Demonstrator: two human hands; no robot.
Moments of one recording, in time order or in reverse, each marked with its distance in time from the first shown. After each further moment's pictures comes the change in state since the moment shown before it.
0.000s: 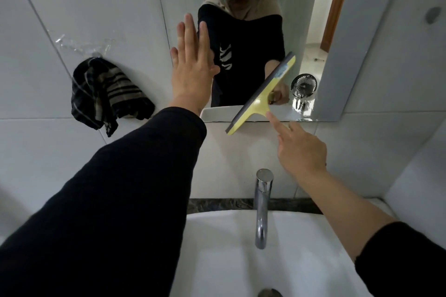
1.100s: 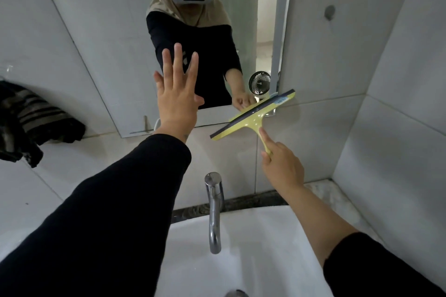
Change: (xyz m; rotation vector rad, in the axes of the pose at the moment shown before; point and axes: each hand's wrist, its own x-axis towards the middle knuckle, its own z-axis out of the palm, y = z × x) left_hand -0.019 0.100 0.048 0.066 -0.071 0.117; right_hand -0.031 0.093 0.025 0.350 -0.044 0.283
